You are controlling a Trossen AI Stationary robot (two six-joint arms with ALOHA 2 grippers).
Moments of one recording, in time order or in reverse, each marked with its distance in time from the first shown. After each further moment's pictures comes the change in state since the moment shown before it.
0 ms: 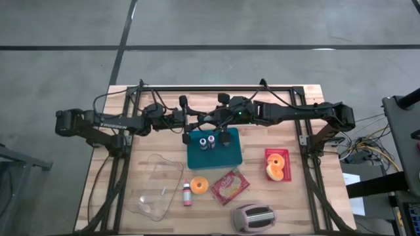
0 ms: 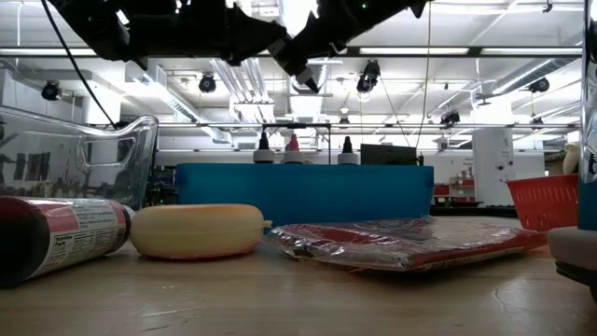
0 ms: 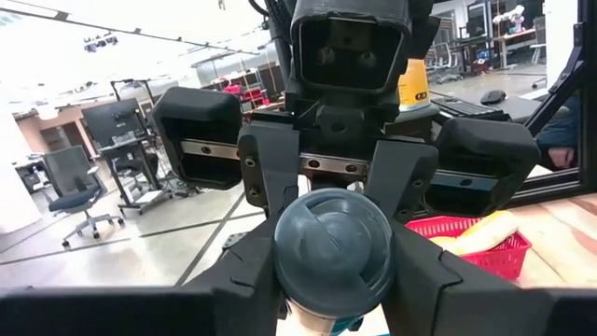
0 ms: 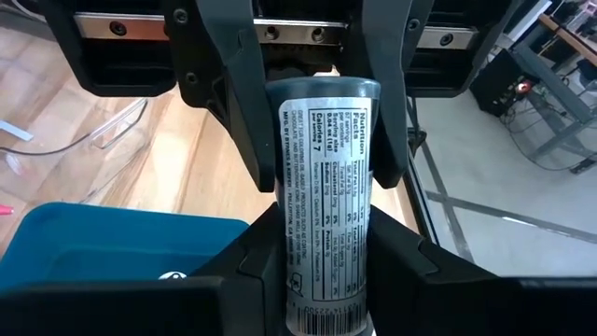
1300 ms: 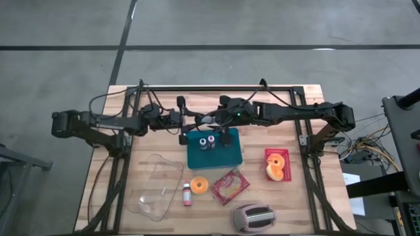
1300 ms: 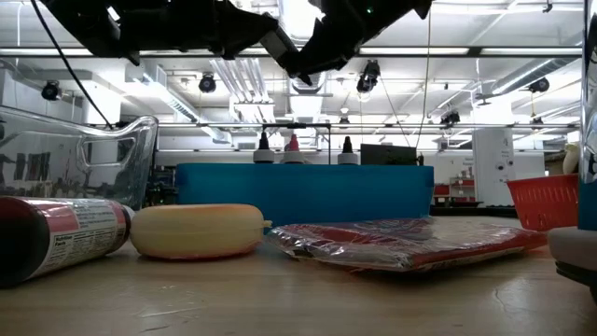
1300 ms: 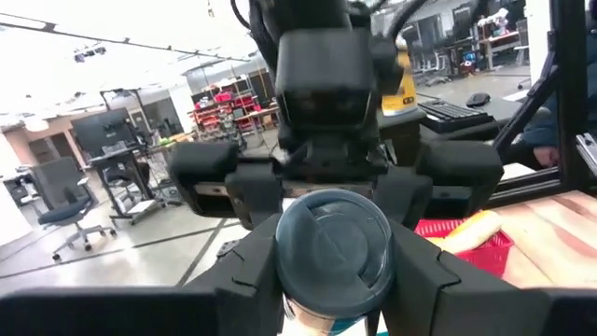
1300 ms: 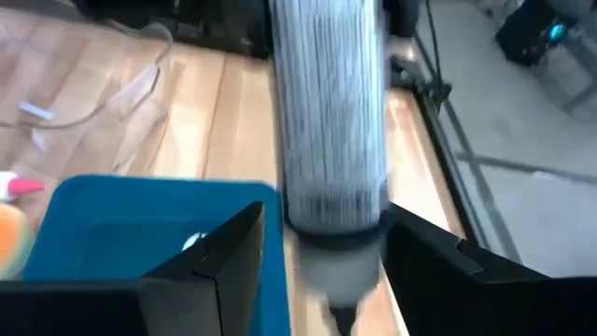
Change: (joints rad) left arm 0.000 -0.058 -0.021 -0.027 0.024 0.013; right arm 0.001 -0.001 -0.001 -0.101 -0.002 0.091
